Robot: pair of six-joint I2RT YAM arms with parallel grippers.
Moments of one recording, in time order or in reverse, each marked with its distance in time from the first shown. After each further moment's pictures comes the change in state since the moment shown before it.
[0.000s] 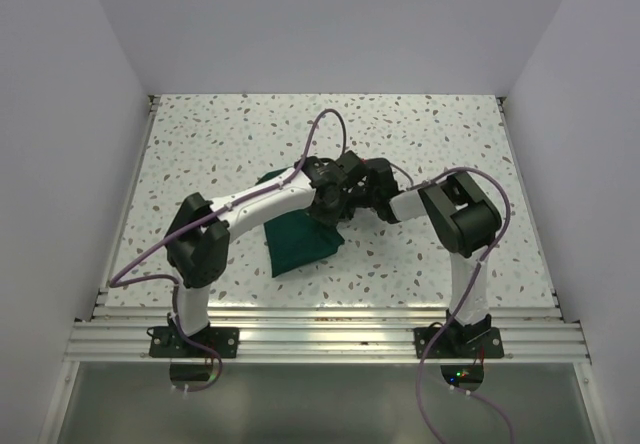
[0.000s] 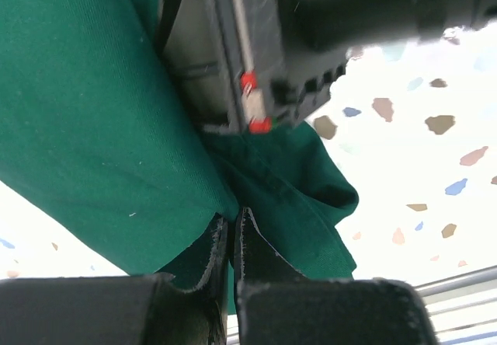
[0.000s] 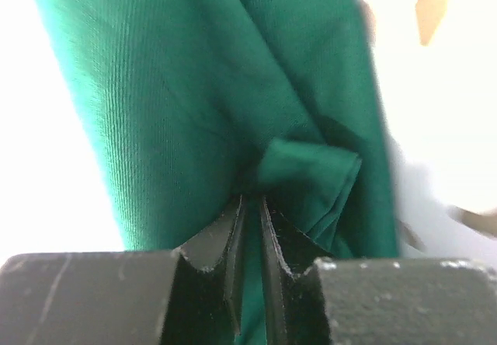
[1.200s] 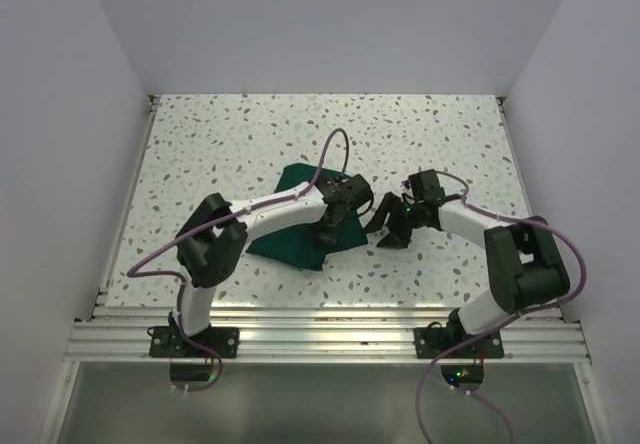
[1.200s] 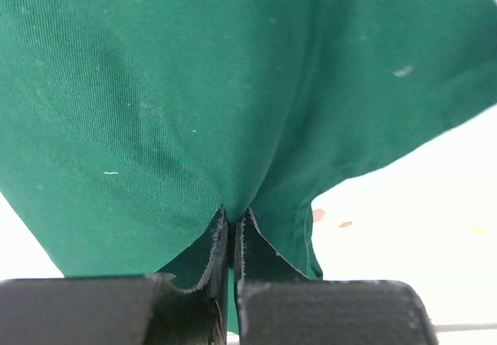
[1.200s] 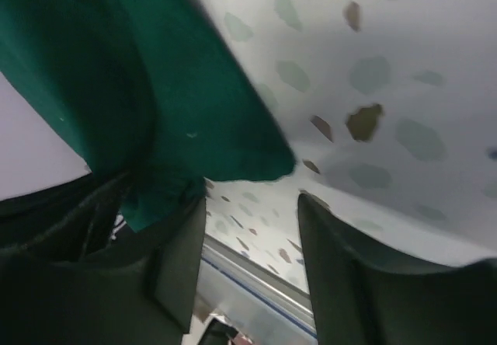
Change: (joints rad) left arm -0.056 0.057 -0.099 0.006 -0.105 -0.081; right arm -0.216 -0.539 -0.213 -0.899 0.263 -0.532
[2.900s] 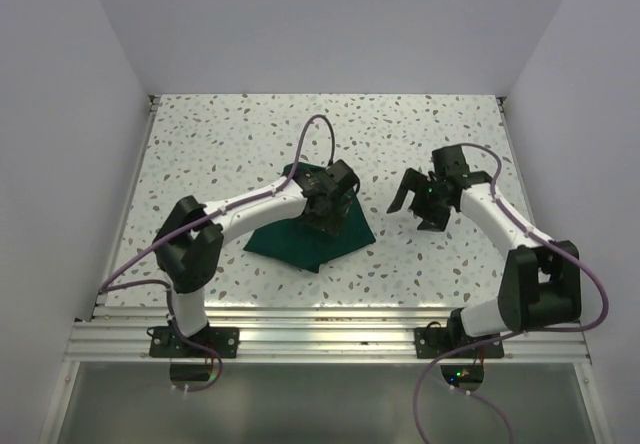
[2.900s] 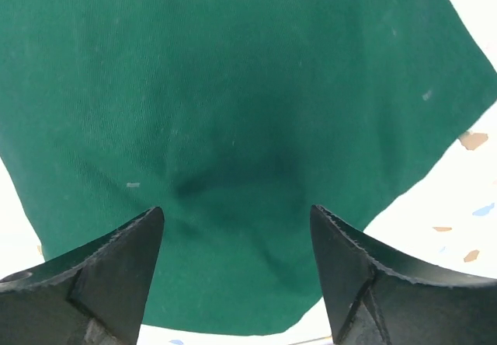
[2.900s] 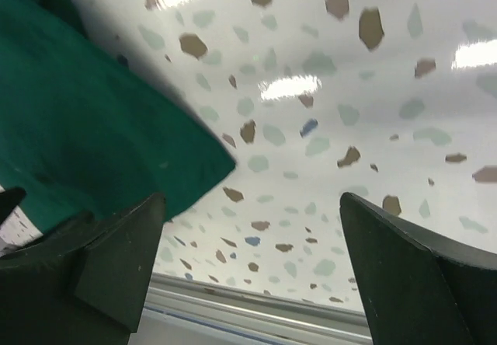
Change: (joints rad) left arm 0.072 -0.150 -0.101 0.153 0.062 0.040; right arm -0.099 -0.065 0.262 -0.344 0.289 -0.179
